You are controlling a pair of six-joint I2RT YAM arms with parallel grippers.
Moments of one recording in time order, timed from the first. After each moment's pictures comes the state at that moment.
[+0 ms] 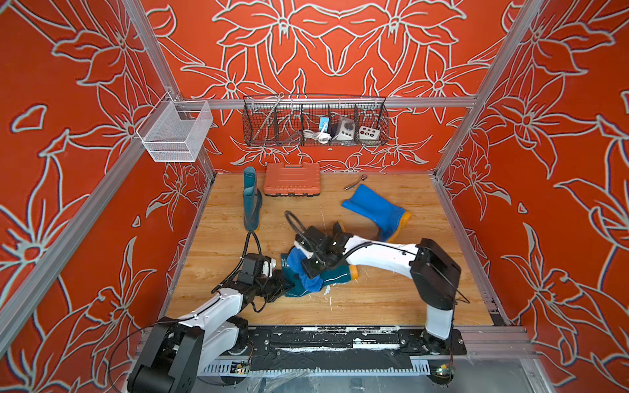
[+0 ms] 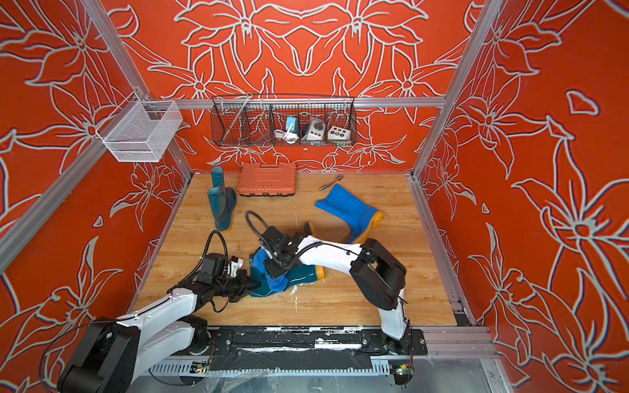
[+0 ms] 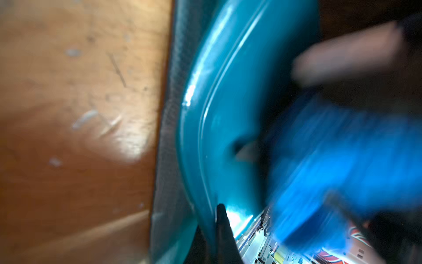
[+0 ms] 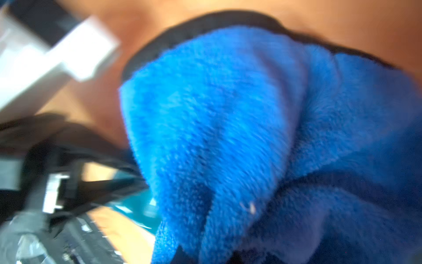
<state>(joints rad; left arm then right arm) -0.21 1.02 0.20 -0.11 0.68 -0.93 1.10 1.91 1.37 -0.58 -0.17 0.38</state>
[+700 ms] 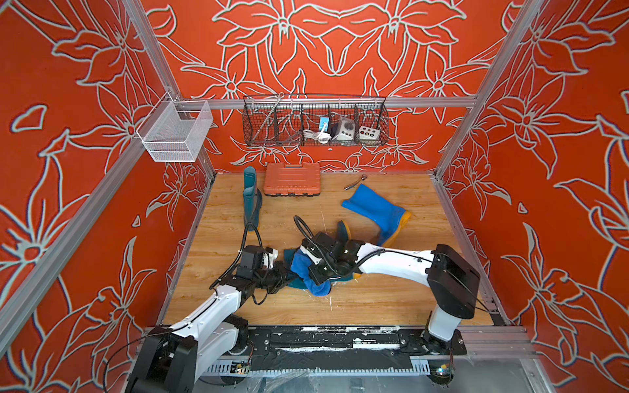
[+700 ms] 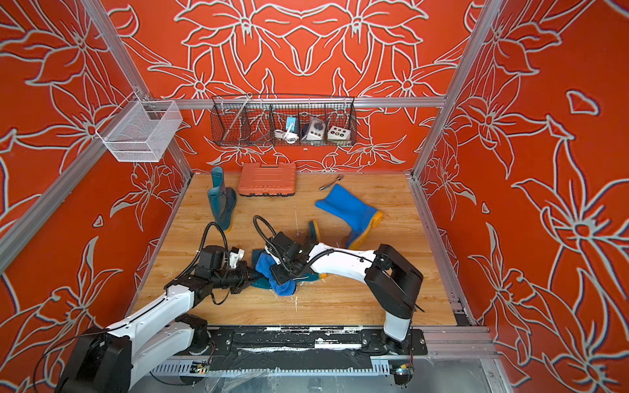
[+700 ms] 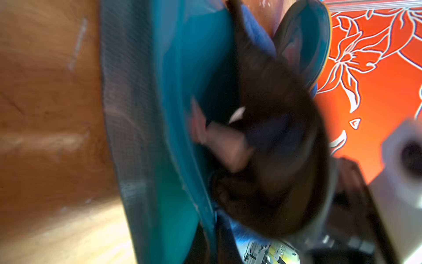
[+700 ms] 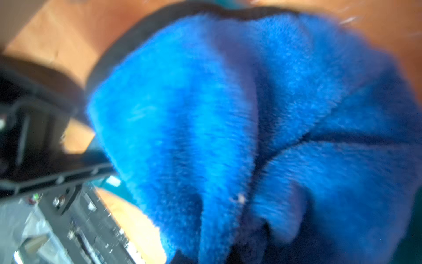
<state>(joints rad) -0.21 0.98 0.29 -0.15 0.73 -0.97 1.05 1.75 1.15 -0.47 -0.17 0.38</state>
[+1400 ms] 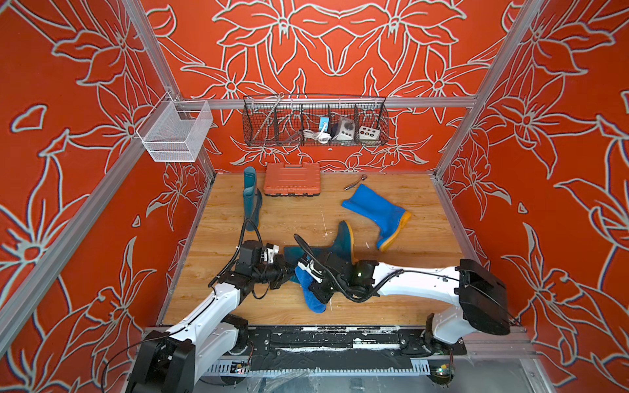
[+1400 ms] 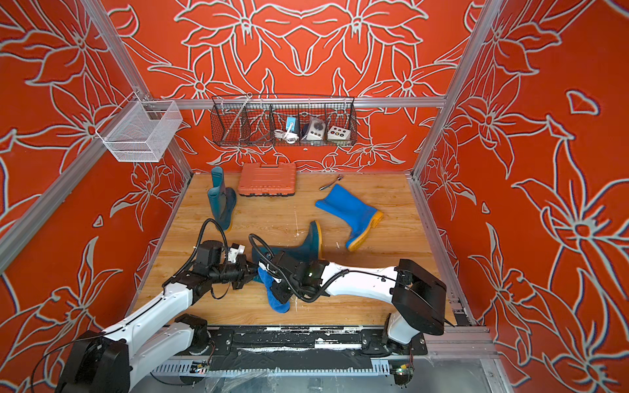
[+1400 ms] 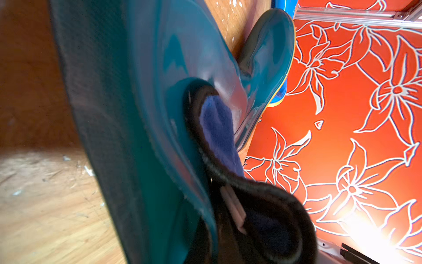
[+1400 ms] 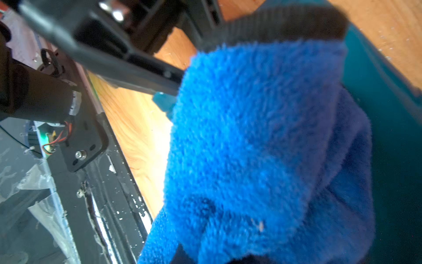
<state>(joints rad) -0.20 0.96 0.34 -0.13 0.81 -1.12 1.18 1.56 0.97 -0.33 -0.07 0.28</state>
